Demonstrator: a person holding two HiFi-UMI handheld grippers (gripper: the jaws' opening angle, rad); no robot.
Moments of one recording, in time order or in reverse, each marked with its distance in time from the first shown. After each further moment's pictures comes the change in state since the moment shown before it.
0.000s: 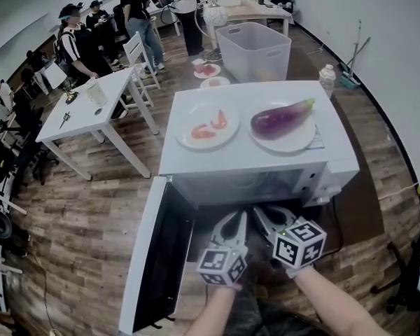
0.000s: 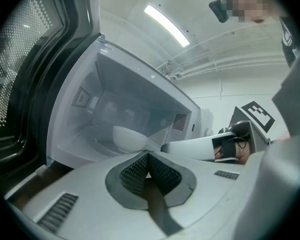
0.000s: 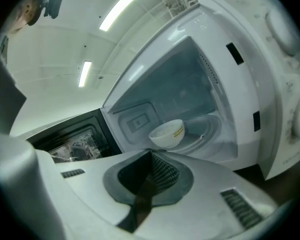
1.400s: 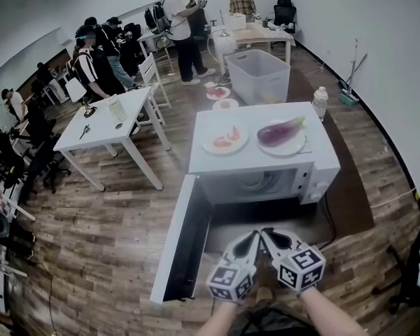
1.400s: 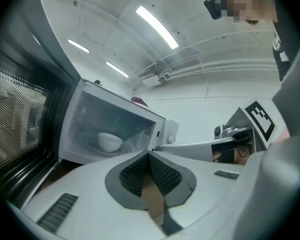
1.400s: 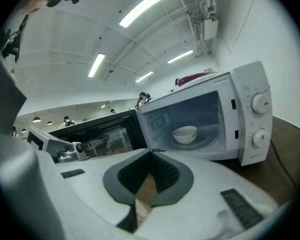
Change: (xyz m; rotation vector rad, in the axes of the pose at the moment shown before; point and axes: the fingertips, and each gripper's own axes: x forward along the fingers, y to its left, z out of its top) left arm -0.099 -0.074 0.026 0.030 0.033 -0.123; right arm -0.089 0.093 -0.009 -0.152 0.005 -0.031
